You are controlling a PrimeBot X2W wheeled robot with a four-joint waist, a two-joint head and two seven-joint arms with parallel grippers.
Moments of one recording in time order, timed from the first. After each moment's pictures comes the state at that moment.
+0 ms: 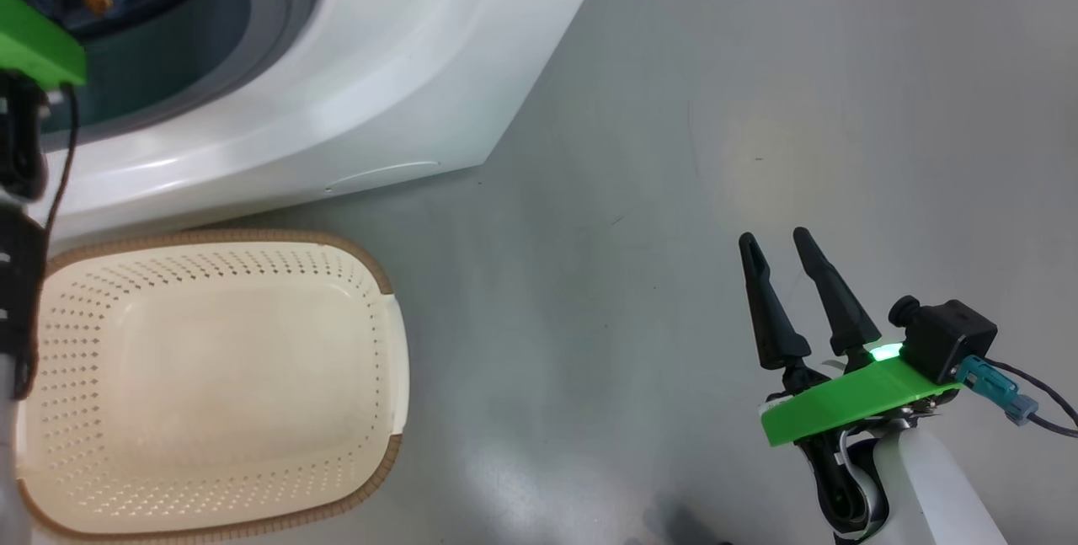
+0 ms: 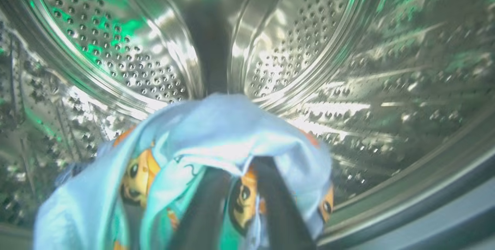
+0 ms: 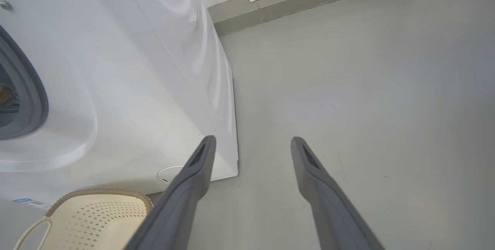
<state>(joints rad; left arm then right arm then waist) -1.14 0.32 -0.26 0.85 -0.55 -0.13 -0.26 -0.29 -0.05 0.11 0.24 0.44 0.13 -0.26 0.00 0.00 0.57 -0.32</state>
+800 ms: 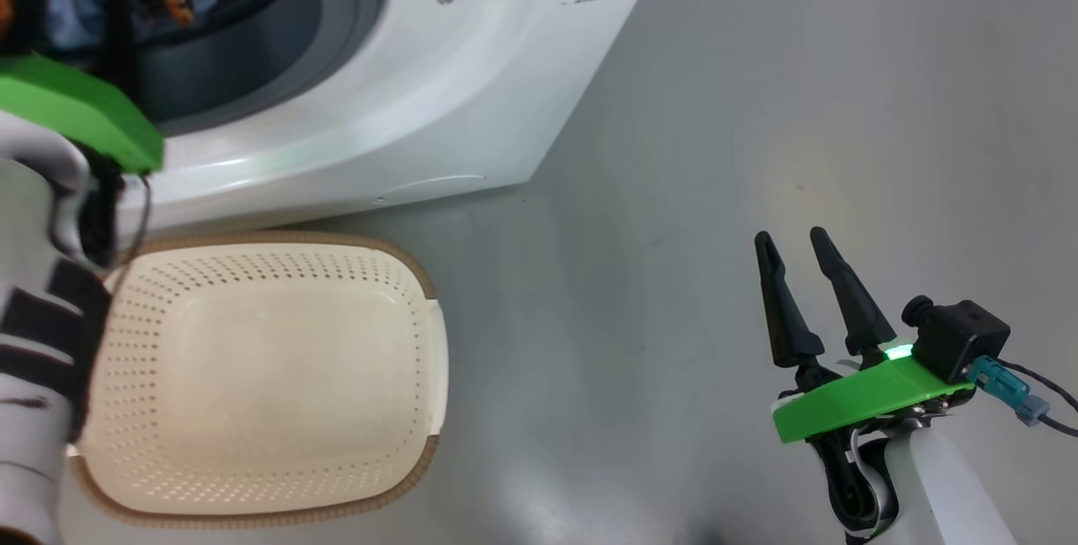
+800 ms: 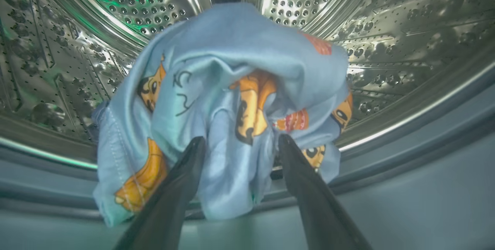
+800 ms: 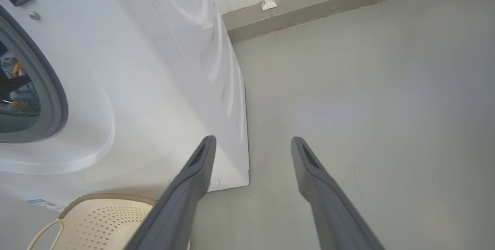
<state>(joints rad) -1.09 0.31 -0.47 0.99 -0.66 -0.13 -0.26 -0.29 -0.05 0.07 0.25 0.42 0.13 -0.26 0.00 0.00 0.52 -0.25</state>
